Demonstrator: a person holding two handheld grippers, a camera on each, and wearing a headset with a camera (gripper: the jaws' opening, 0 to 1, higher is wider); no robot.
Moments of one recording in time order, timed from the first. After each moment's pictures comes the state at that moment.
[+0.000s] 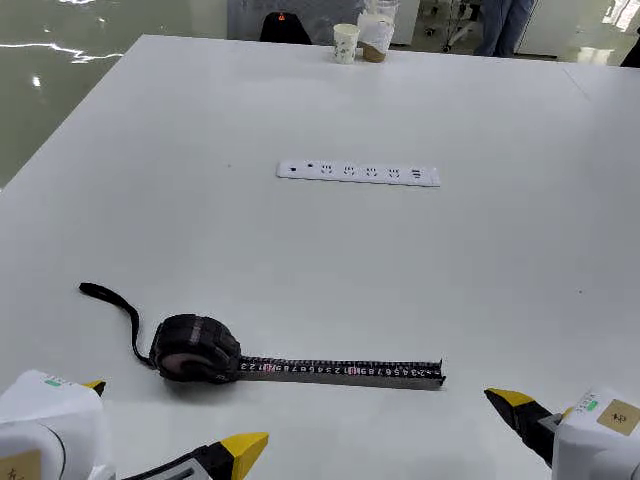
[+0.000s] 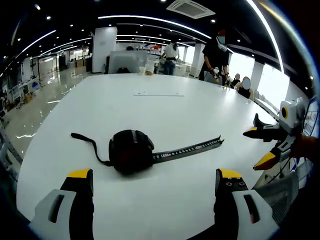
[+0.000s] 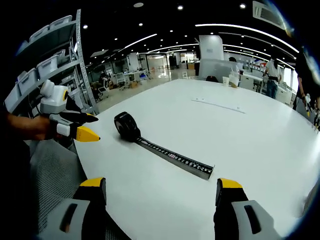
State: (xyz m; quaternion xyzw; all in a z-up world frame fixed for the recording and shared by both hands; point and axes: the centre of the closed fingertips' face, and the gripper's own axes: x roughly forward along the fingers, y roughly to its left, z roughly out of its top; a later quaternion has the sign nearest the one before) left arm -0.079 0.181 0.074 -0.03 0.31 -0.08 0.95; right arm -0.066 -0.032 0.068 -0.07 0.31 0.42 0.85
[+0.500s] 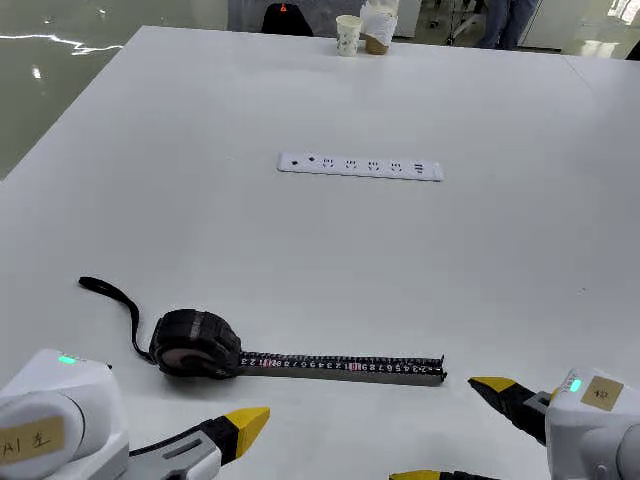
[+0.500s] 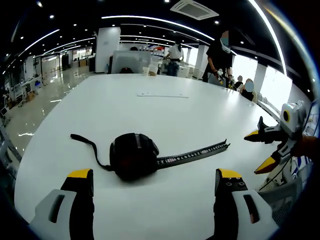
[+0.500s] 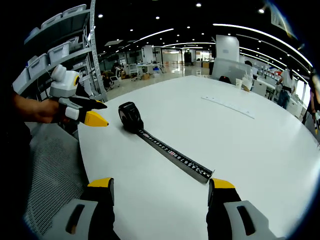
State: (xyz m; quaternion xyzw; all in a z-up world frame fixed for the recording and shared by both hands) left arm -0.060 0.186 0.067 -0.04 0.31 -0.07 0.95; right arm -0.055 -0.034 0.057 -0.13 0.31 0.46 0.82
